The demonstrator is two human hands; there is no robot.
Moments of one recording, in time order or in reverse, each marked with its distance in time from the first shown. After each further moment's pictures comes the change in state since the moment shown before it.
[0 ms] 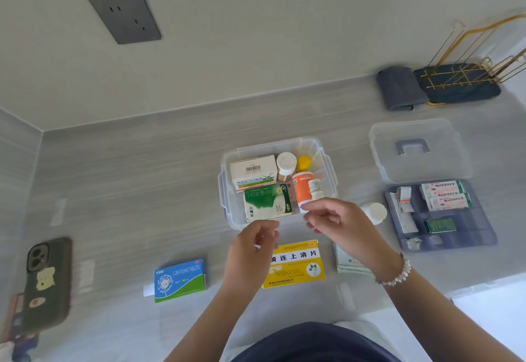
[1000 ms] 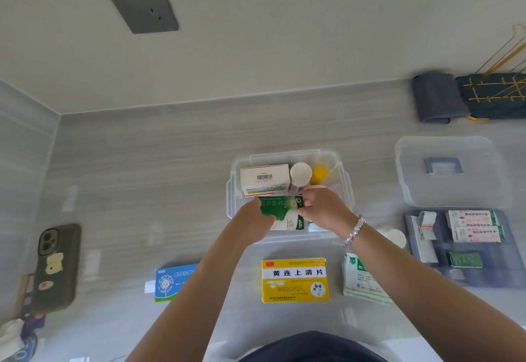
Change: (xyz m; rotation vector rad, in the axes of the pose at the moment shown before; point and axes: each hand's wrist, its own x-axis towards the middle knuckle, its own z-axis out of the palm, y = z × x) left_hand 0.099 0.024 -0.015 0.295 -0.298 -0.349; right_hand 0.121 0.009 0.020 -0.581 -0.232 0.110
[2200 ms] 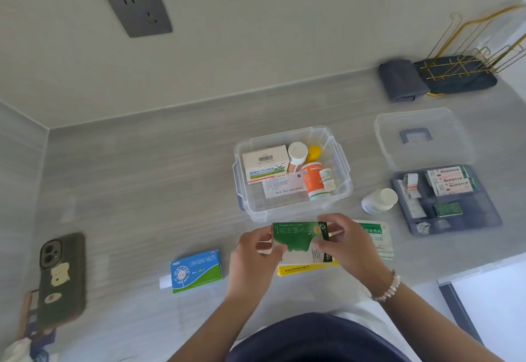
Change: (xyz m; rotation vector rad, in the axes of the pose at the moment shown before) left_hand -0.085 -0.091 0.048 -0.243 0.308 0.319; right_hand -0.126 0.013 0.080 0.427 0.338 0.171
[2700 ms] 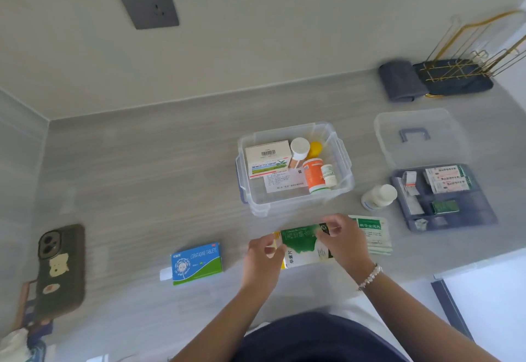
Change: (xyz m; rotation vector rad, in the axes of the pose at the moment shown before) left_hand 0.012 -0.048 0.037 -0.048 -0.049 -0.160; right_hand 0.018 0.027 0.028 -0.044 0.179 0.017
